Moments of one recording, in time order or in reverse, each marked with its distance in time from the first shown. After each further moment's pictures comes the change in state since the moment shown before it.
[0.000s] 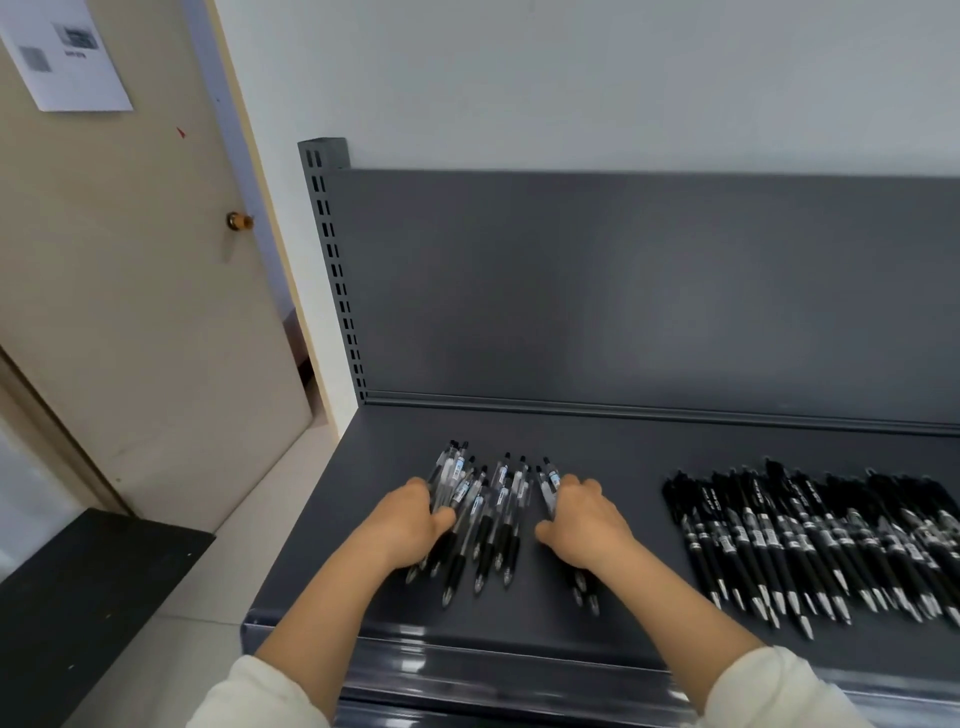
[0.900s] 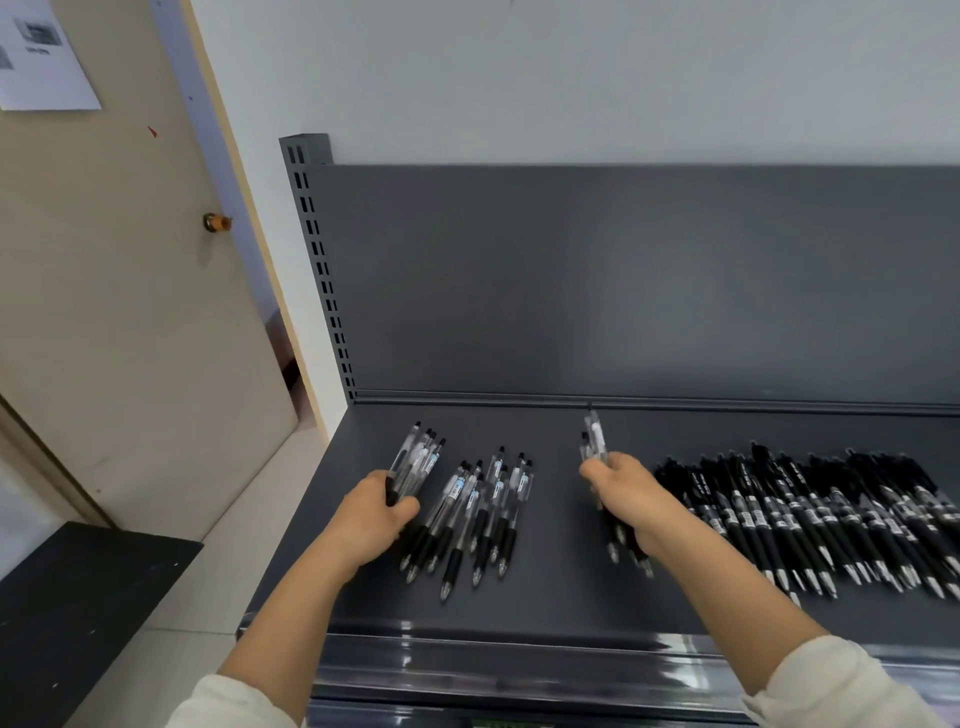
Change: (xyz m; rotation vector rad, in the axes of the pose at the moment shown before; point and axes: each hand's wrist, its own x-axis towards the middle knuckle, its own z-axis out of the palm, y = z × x) left_hand 0.010 -0.035 -0.004 -0.347 0.123 0.016; right_hand 0.001 0.036 -0.025 0.774 0.049 0.059
